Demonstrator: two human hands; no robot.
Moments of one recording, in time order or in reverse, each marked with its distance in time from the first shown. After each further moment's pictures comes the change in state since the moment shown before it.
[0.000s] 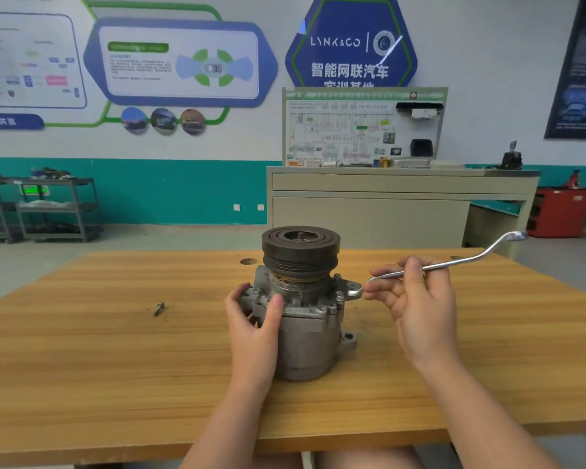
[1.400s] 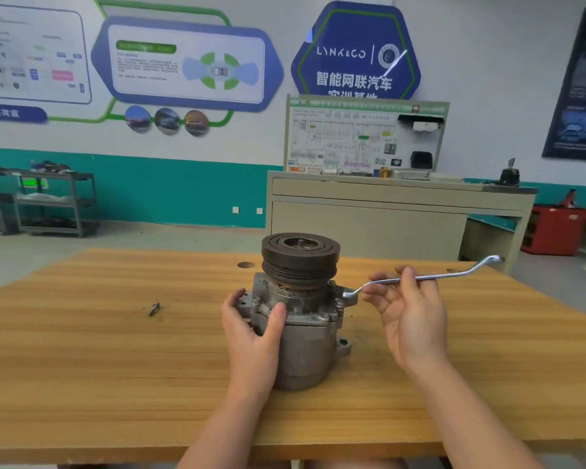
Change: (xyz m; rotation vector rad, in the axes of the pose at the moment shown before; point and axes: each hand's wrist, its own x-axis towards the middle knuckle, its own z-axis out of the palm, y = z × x) left_hand 0.001 -0.007 0.005 0.072 0.075 0.079; right_hand 0.016 0.014 -0.001 0.233 0.064 0.130
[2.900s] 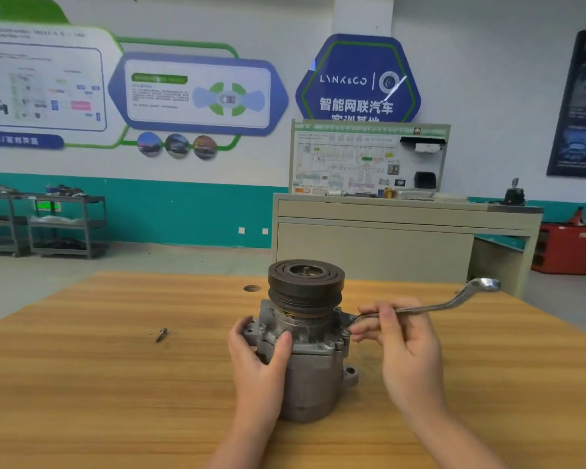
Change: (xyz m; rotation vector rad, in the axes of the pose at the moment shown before) left_hand 0.000 -0.003 -0.001 0.015 -0.004 -0.008; right_hand -0.022 0.007 0.005 -0.577 -0.195 -0.474
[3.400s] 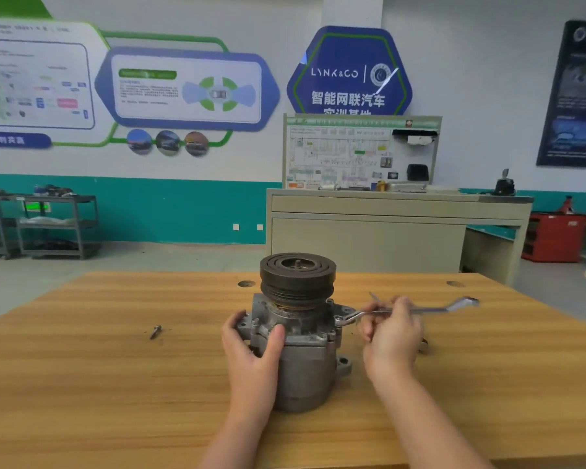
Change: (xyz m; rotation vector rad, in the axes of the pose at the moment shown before) left_hand -0.003 0.008 0.000 0.004 -0.014 -0.013; right_hand 0.018 0.019 0.018 0.474 0.499 0.585
